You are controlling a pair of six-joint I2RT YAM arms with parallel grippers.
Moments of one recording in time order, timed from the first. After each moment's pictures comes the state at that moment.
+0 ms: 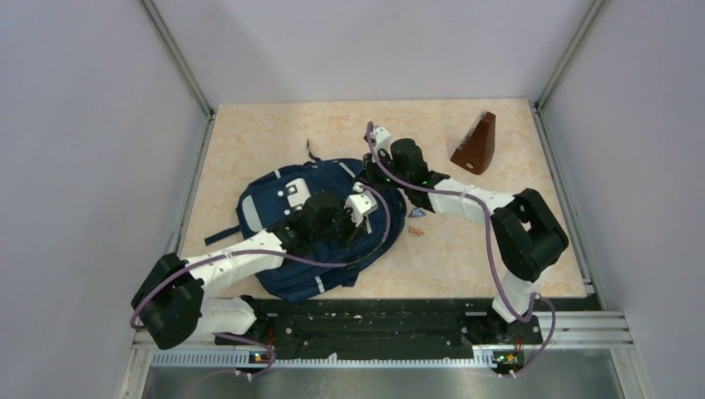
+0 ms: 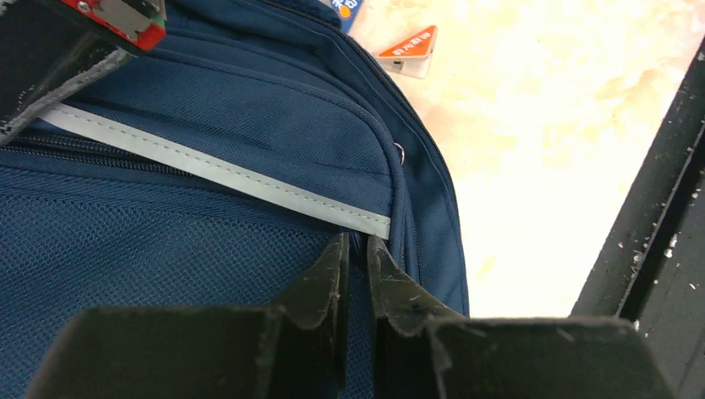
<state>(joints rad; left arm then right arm) -0.78 1.26 0.68 0.02 0.24 0.12 0.65 1.75 1.13 0.24 -0.30 0.18</state>
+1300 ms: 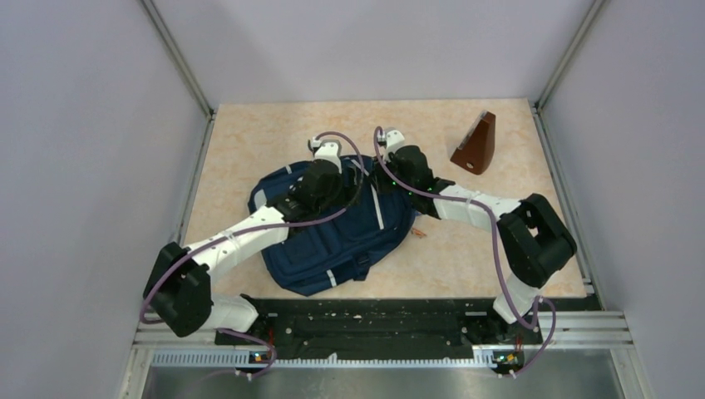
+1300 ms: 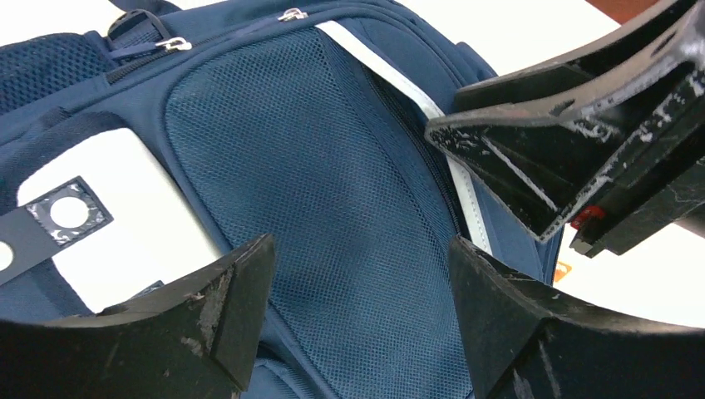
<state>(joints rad) -0.68 1.36 0.94 -0.13 -0.25 -0.46 0.65 1.70 1.03 0.25 -0.02 0.16</state>
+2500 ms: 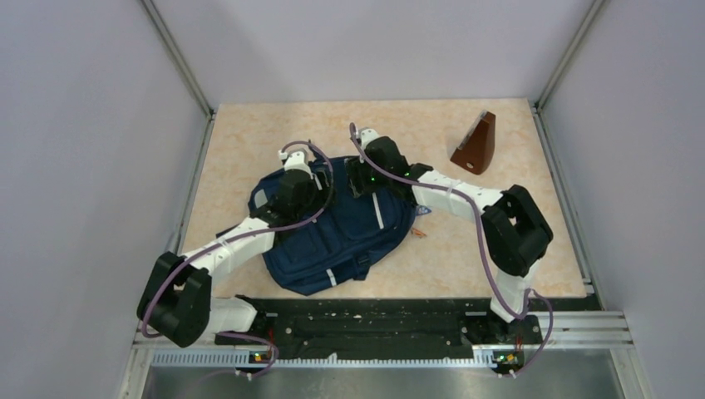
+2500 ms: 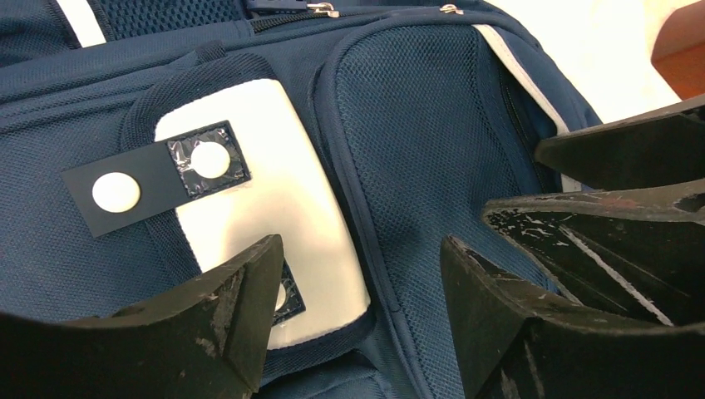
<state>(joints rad) -0.50 1.28 0.71 0.05 -0.18 -0.56 0.74 1.82 1.31 -0.10 -0.04 0.22</state>
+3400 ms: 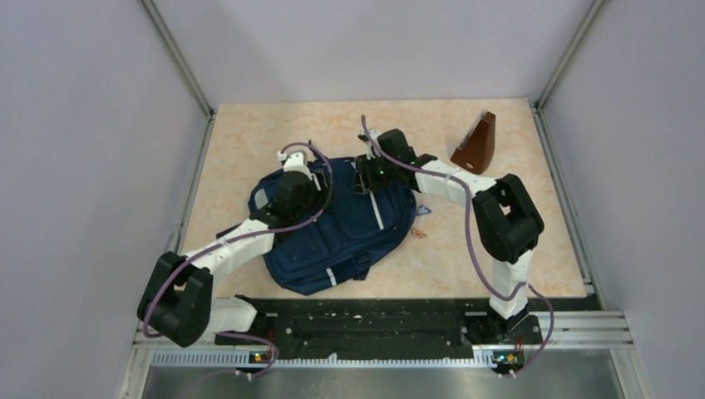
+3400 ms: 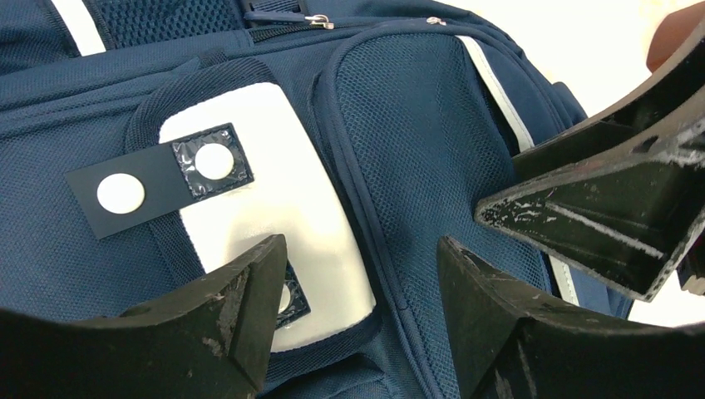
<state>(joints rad) -0.48 1.30 0.68 0.12 -0.19 -0.55 0.64 1.93 1.39 -0.17 -0.33 0.27</state>
